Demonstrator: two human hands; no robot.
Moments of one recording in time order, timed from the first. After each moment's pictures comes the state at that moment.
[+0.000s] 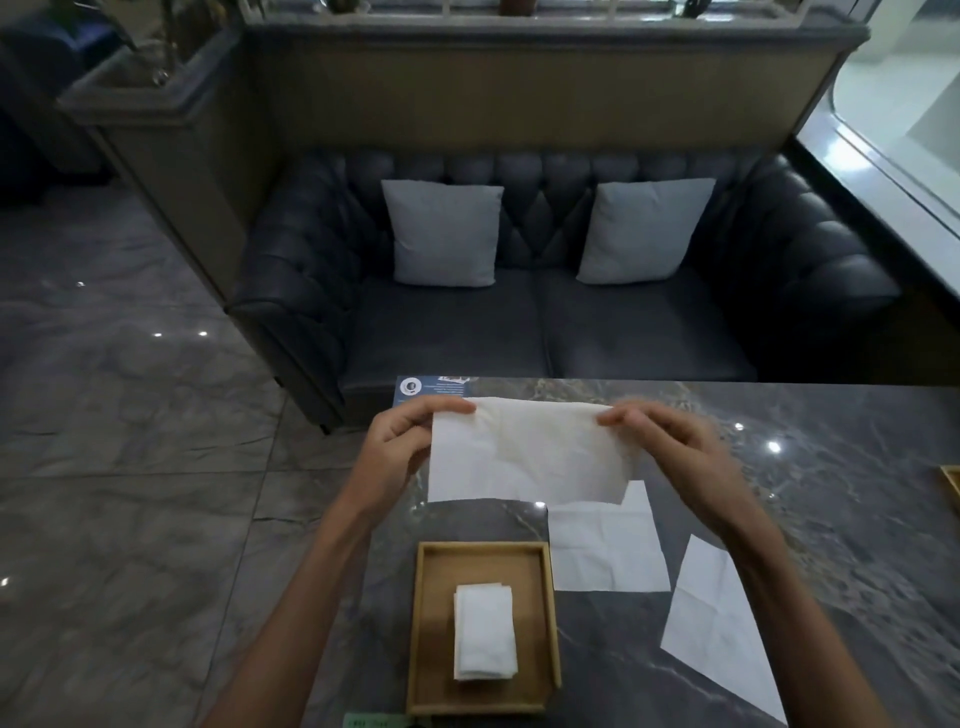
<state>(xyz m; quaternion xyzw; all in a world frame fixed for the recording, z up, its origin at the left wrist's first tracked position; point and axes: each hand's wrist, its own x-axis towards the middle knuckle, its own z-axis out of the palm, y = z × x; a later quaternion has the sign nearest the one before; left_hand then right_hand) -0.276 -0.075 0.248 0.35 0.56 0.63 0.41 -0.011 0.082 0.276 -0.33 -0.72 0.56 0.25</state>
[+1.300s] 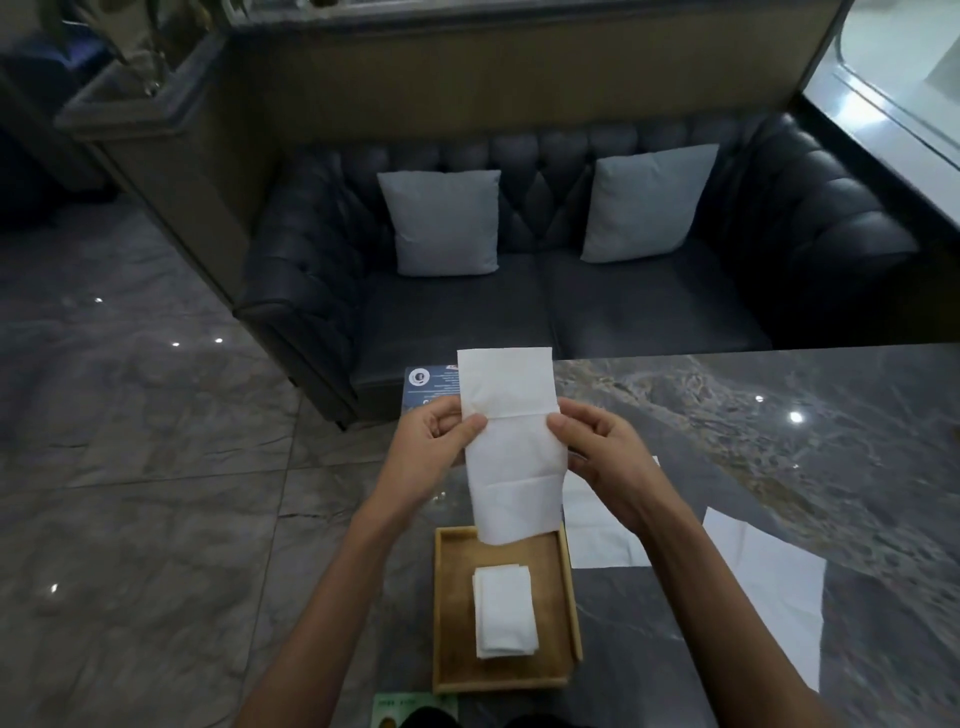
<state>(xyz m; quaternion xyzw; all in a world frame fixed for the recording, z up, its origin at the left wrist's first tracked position) -0.245 -0.070 0.255 0.31 0.62 0.58 0.43 -0.063 0.047 0.226 -0.39 -0.50 0.74 0.22</state>
